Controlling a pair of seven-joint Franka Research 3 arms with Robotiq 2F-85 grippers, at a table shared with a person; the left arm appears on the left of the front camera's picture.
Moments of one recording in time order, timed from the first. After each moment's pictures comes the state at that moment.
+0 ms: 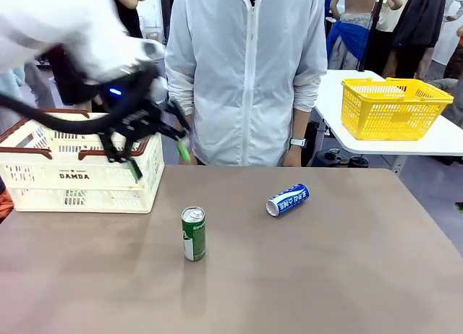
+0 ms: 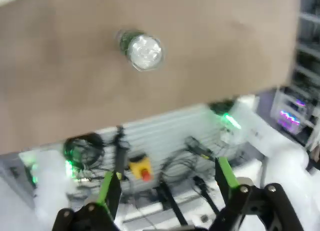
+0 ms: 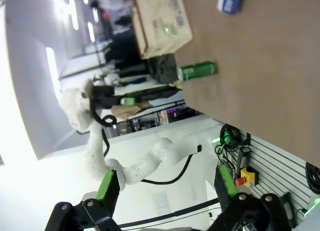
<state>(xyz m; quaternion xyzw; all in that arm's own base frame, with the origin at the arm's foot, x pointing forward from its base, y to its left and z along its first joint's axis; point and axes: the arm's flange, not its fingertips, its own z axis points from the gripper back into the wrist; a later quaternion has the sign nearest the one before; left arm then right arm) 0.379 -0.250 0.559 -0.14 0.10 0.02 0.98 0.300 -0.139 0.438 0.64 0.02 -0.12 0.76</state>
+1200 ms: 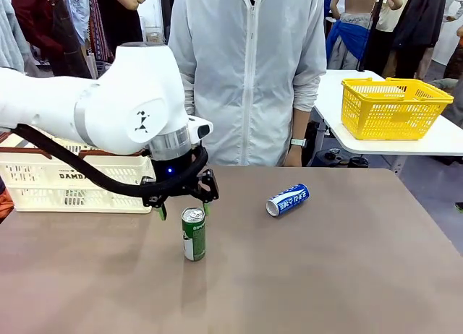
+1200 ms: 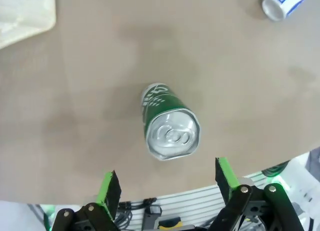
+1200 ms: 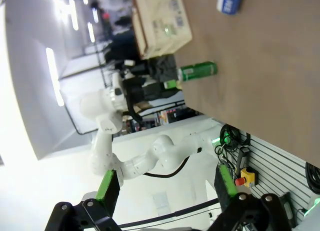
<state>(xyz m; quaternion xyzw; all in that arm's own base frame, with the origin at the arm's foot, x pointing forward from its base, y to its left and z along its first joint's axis) 0.371 -0.294 0.443 -0.06 -0.02 0.00 1.00 0.300 -0.139 0.438 0.64 0.02 -0.12 0.76</state>
